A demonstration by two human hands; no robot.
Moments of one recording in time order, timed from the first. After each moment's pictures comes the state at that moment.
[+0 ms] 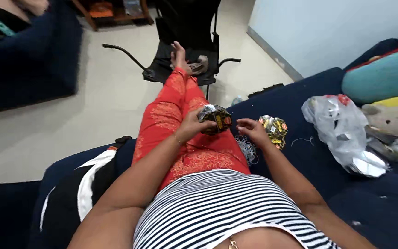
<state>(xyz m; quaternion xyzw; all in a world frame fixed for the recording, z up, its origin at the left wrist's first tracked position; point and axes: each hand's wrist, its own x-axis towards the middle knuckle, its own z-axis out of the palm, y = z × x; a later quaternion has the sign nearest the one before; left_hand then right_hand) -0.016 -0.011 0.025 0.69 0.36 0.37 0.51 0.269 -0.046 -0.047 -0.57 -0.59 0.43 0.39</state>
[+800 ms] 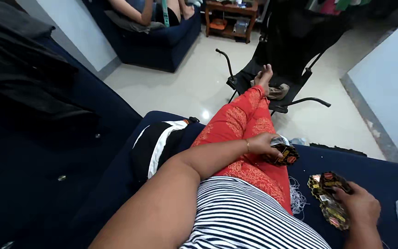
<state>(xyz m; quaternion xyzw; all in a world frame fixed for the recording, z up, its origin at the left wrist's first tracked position) -0.017 -0.001 0.012 0.74 0.37 0.28 0.48 0.349 -0.044 -0.029 -0.75 -0.63 0.10 0.16</state>
